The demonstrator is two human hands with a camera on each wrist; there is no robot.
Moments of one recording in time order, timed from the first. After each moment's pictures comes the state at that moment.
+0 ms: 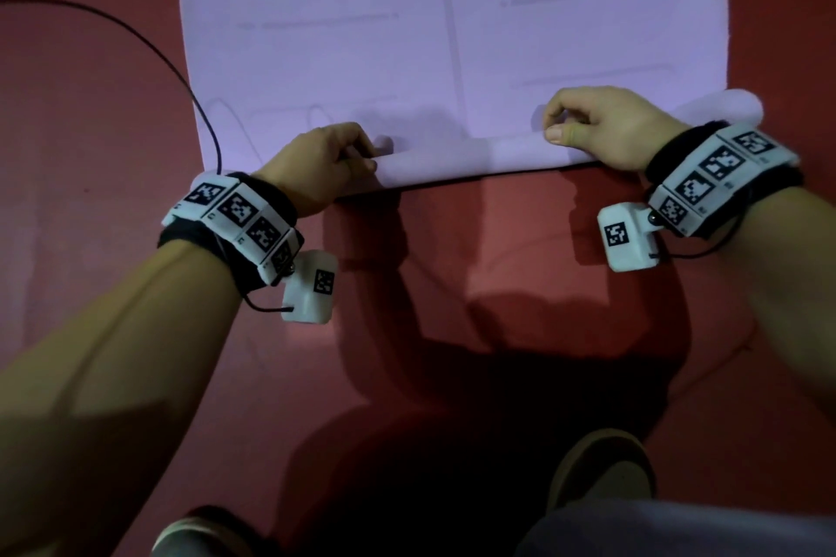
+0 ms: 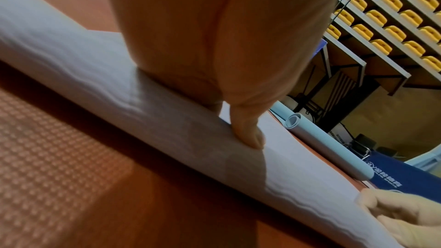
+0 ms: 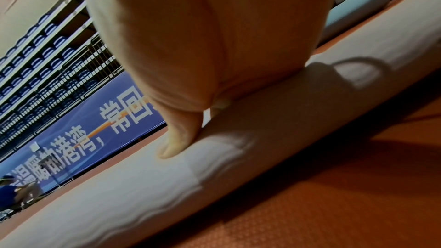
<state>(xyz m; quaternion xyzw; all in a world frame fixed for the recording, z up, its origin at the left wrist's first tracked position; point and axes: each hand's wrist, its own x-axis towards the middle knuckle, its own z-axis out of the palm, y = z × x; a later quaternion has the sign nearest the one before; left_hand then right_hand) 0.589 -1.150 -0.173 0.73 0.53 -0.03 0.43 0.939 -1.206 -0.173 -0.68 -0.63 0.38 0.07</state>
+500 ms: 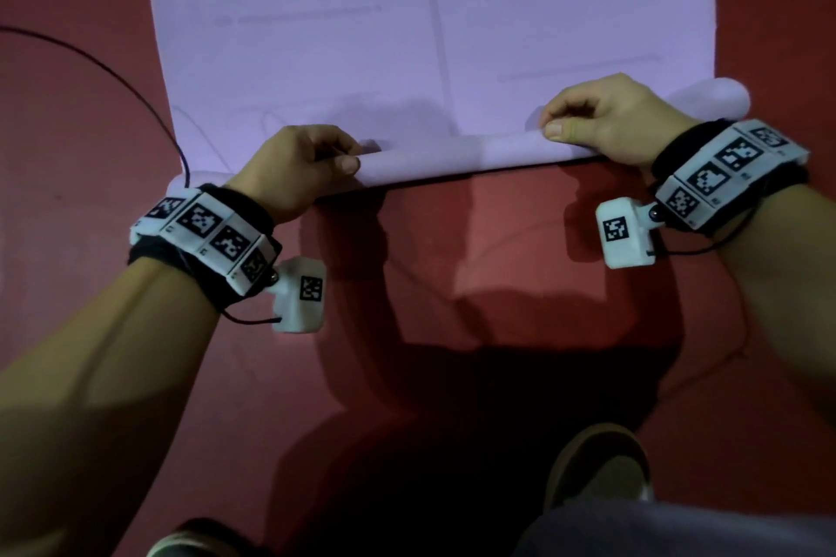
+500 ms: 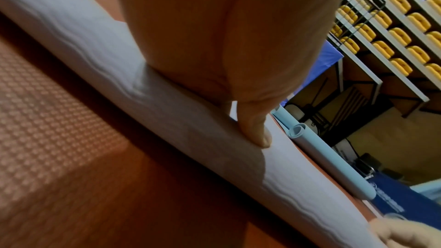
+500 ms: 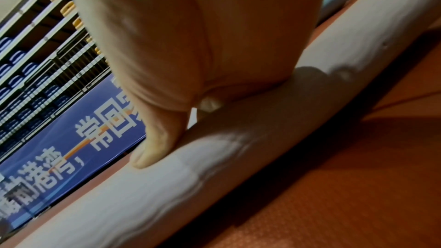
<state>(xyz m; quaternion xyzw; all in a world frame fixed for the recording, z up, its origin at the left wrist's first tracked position) 0.587 -1.160 -0.162 0.68 0.52 0.05 0.50 0.942 -1.213 -0.164 -0.67 -0.60 0.41 0.14</state>
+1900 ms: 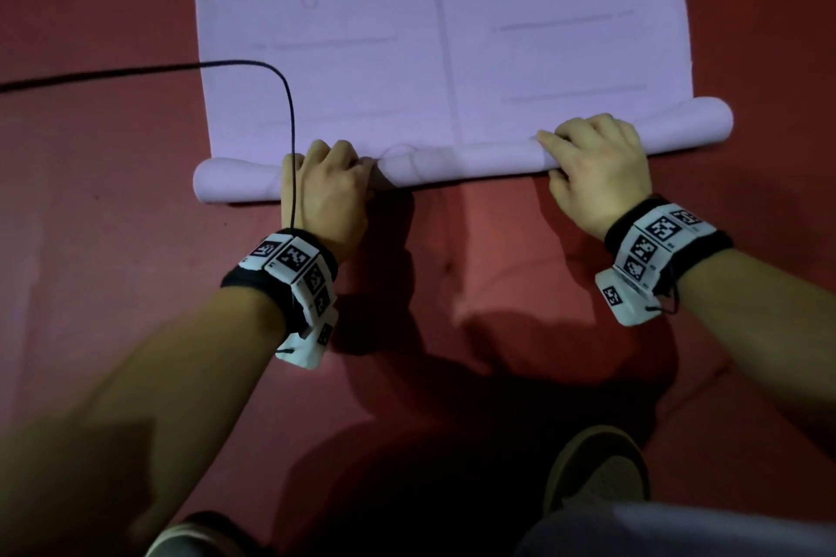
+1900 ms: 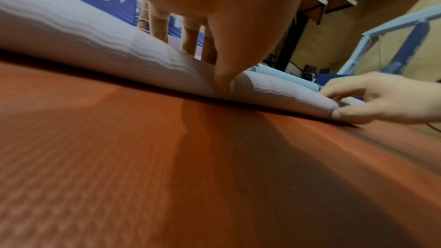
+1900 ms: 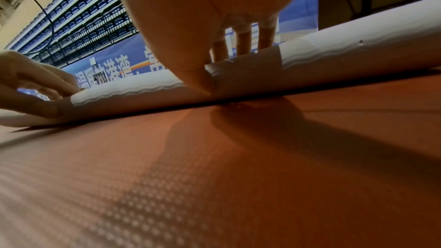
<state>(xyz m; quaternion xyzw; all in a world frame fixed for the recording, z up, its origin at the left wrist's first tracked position) 0.599 -1.203 -0.174 0.85 0.52 0.00 0.04 0.920 -1.264 -0.190 -0.65 -0.75 -0.04 0.07</state>
